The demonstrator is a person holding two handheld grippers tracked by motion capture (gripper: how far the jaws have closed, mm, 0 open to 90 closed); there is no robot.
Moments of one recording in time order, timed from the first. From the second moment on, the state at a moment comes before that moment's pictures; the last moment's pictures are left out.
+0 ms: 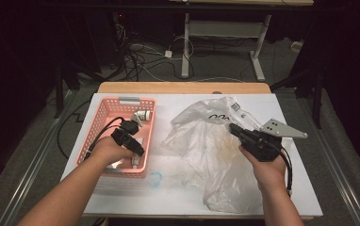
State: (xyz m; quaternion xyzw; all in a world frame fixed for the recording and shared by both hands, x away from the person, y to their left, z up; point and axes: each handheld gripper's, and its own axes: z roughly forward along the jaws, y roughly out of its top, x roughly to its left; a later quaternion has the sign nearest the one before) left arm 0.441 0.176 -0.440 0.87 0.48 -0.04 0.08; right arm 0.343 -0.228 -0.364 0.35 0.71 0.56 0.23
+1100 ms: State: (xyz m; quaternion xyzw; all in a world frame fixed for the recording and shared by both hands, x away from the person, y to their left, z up) left arm 0.431 0.192 -0.435 0.89 0.45 0.02 0.10; right arm 0.342 -0.230 -0.362 0.34 0.71 0.57 0.23
